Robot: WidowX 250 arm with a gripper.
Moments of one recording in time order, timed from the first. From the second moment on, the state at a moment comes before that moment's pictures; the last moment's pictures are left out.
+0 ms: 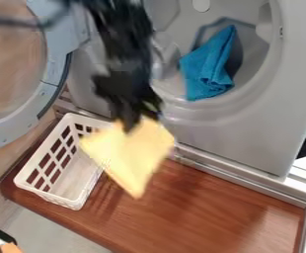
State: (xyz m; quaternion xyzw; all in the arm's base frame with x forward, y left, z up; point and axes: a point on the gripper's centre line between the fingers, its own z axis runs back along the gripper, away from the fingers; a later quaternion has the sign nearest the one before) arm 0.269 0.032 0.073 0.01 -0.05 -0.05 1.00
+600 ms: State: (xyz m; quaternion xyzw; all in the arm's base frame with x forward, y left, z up) arm 0.253 0.124 0.074 0.02 0.02 0.01 1.00
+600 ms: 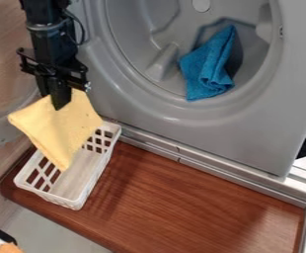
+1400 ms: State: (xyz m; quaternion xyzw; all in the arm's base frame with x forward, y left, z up) arm 0.250 0.105 0.073 0.04 0.01 -0.01 1.00
